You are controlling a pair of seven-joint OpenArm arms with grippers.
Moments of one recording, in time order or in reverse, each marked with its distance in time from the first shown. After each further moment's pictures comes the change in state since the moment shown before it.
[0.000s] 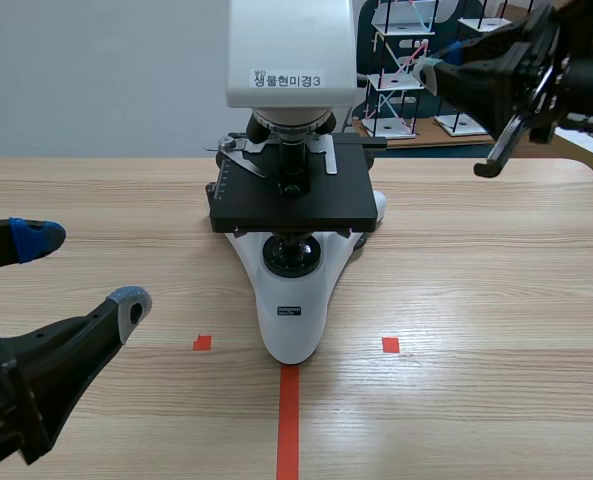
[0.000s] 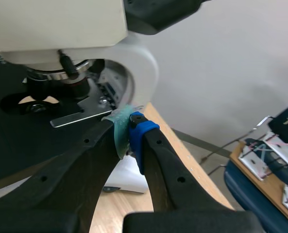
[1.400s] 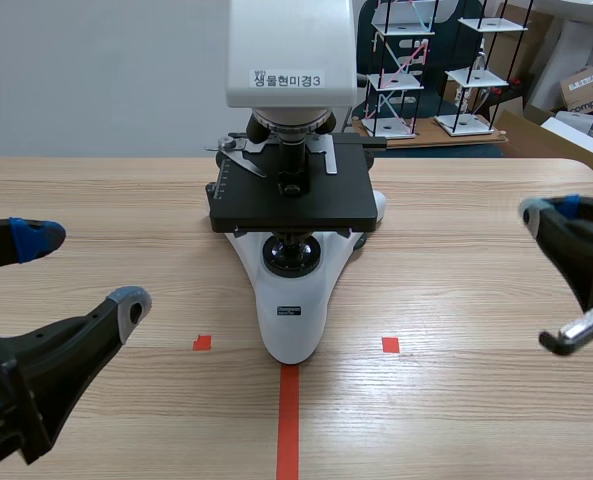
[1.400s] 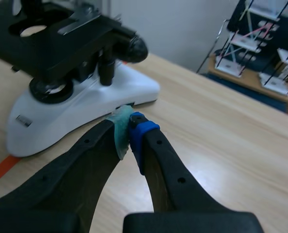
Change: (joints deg) left arm 0.0 0.0 0.0 0.0 0.0 0.0 0.0; right arm -46.7 -6.7 21.6 20.6 0.7 -21.4 3.7
